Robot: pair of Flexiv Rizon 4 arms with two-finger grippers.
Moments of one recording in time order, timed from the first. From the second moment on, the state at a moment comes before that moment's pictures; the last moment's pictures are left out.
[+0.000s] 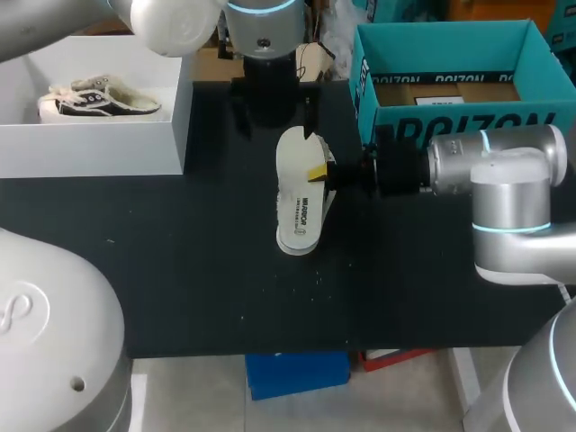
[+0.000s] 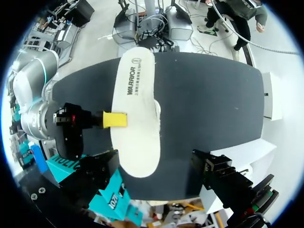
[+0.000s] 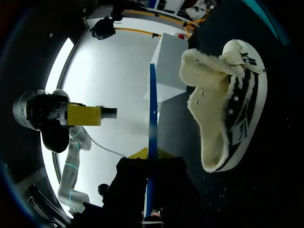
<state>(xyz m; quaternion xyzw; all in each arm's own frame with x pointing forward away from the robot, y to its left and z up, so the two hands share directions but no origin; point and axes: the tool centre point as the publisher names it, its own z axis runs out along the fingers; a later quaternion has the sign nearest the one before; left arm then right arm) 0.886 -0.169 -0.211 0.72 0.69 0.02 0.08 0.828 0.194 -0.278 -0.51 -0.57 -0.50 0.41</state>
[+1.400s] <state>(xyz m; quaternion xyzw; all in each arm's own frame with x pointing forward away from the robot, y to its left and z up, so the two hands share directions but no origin) 0.900 -0.199 -0.207 0.73 0.68 0.02 0.08 0.828 0.193 -0.278 -0.51 -0.57 -0.50 0.41</state>
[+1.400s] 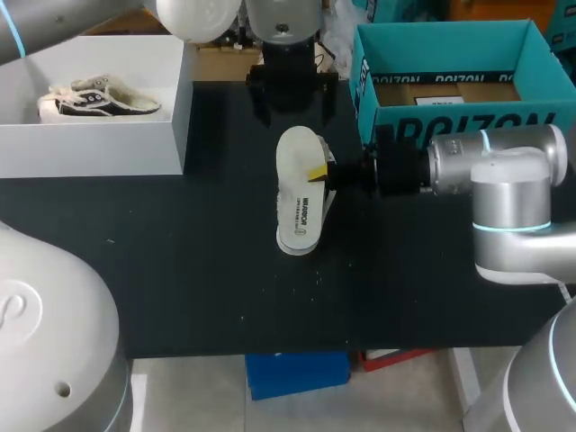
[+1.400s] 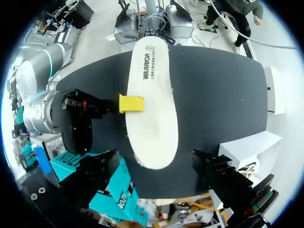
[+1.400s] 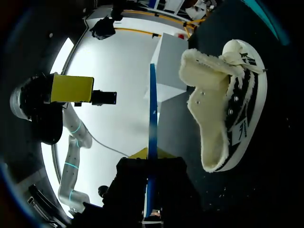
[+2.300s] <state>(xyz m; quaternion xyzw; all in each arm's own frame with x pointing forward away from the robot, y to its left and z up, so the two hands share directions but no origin) 0.741 -0.194 -0.211 0.68 0.73 0.00 0.07 0.827 0.193 -0.278 -0.51 -0.57 -0.50 0.41</state>
